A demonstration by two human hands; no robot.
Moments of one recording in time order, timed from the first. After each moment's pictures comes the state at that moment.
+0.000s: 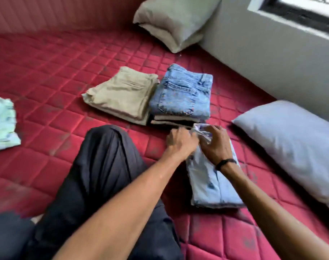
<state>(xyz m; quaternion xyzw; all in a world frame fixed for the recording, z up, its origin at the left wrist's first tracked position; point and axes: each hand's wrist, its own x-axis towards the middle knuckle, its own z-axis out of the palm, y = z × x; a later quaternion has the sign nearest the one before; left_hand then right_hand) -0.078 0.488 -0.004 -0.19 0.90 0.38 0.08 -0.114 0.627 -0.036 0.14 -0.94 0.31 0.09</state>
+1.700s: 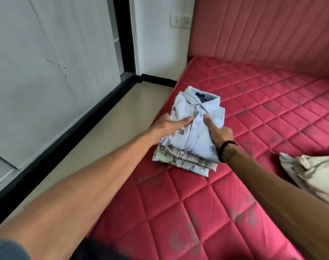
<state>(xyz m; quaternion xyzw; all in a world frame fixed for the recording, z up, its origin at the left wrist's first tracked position) 0.127 -0.168 -0.032 -0.51 0.67 0.53 -0.12 -0.043 -0.073 -0.055 0.19 -0.76 0.52 -0.35</state>
